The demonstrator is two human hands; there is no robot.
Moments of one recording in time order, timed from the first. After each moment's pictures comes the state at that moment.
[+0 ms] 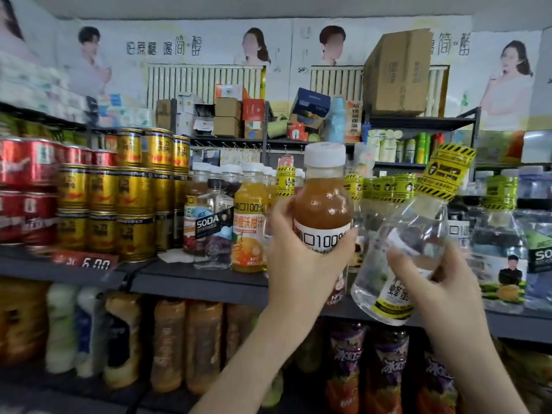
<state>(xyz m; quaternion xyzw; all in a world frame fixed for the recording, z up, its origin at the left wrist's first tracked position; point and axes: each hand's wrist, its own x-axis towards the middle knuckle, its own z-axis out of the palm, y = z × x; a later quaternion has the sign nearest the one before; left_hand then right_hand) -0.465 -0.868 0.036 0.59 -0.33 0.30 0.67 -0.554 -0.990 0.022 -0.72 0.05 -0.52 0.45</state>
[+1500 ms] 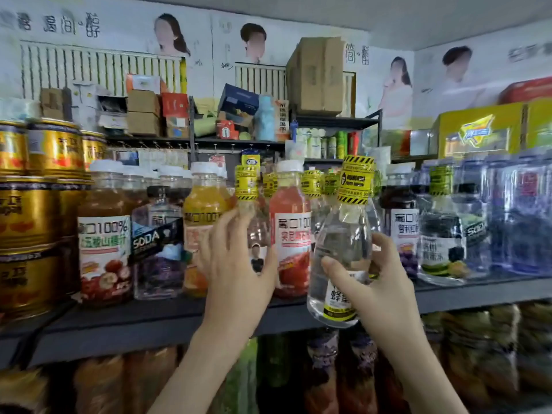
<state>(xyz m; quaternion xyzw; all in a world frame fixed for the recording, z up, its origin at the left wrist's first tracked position) -0.372 -0.858 0.016 0.69 -0.36 0.42 0.47 -0.509 -0.964 0.010 -0.71 0.16 -0.53 0.43</state>
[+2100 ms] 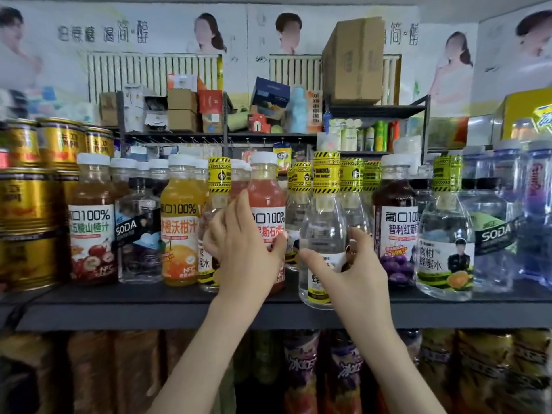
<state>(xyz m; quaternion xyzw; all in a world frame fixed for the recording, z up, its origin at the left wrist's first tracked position) -0.395 -0.932 0.028 0.77 -0.26 0.43 0.39 -0.492 -1.034 0.005 -0.75 0.12 -0.52 0.39</state>
